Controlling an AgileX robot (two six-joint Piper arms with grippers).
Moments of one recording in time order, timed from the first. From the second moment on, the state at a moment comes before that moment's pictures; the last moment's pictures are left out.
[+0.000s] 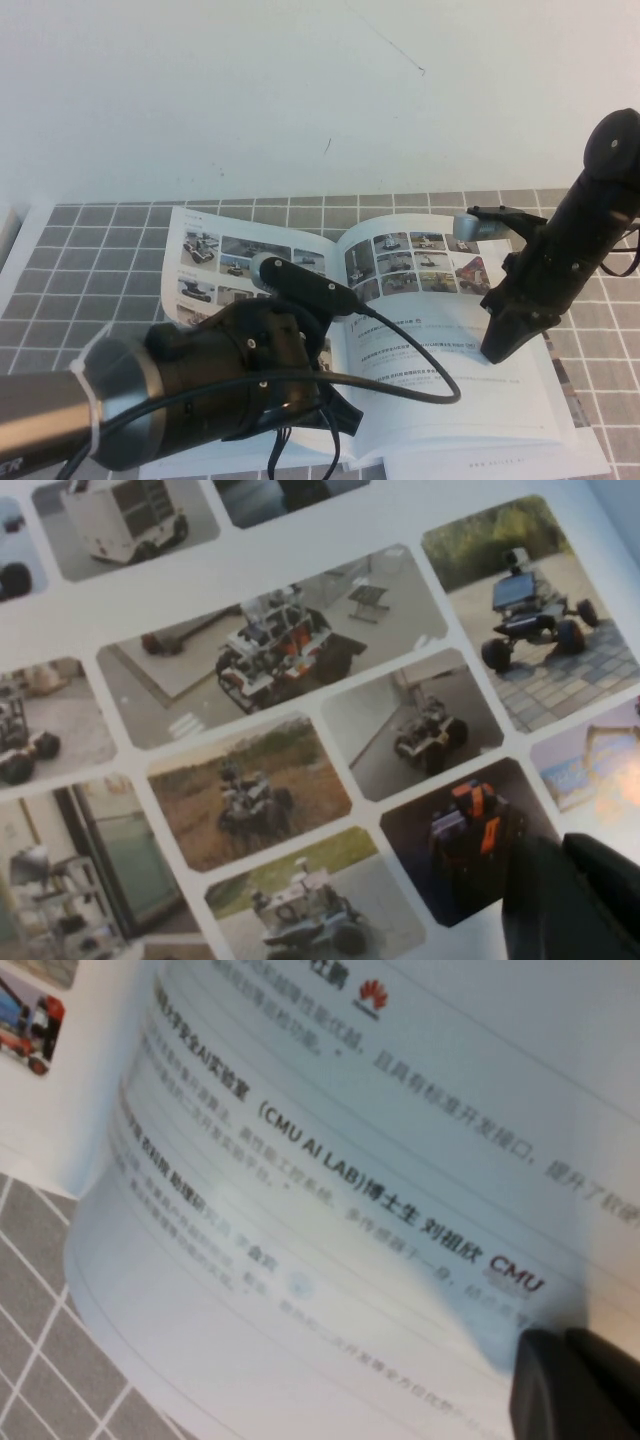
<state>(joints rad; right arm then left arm) 0.22 2.12 -1.54 0.50 1.26 -0.59 -0.87 1.64 -0.99 0.61 0.69 -0.91</state>
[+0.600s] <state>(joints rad) 0.22 2.20 -1.54 0.49 1.25 -0.57 -0.86 1.63 -1.06 0.45 0.79 -0.78</state>
